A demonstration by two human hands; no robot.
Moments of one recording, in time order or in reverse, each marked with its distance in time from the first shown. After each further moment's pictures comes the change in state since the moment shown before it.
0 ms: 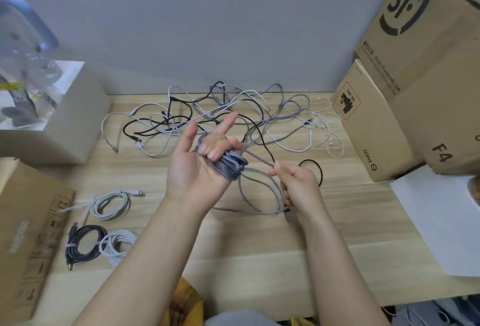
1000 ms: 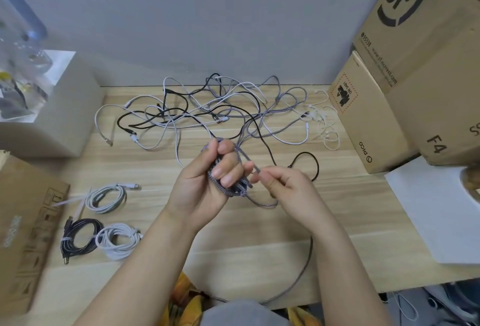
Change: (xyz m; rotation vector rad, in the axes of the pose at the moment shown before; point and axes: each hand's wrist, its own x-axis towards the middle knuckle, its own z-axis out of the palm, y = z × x) left_hand -0.005 -0.010 -0.039 0.269 -0.396 -0.124; right_hand -0.040 -0.023 -0.006 -0.392 -0.271 -0.282
